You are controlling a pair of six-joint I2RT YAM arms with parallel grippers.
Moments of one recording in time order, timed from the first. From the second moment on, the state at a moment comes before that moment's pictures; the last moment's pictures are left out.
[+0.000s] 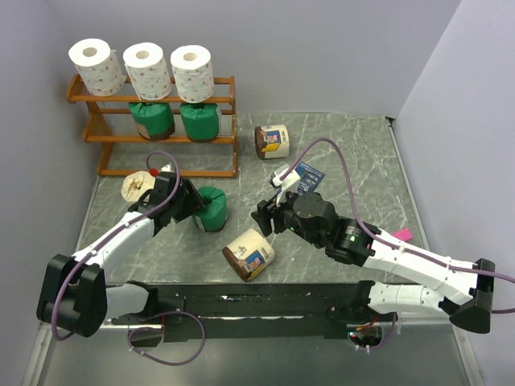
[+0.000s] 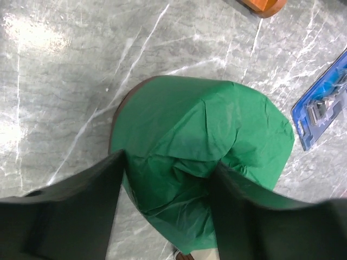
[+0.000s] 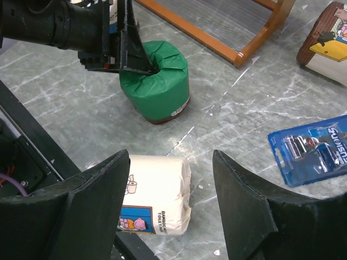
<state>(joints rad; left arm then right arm) -0.32 1.21 0.69 -0.26 -0.02 -0.78 1.10 1.01 0.95 -0.25 0.32 0.21</state>
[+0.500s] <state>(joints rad) -0.32 1.17 0.77 -0.36 -0.03 -0.78 1.10 1.01 0.94 -0.25 0.33 0.21</state>
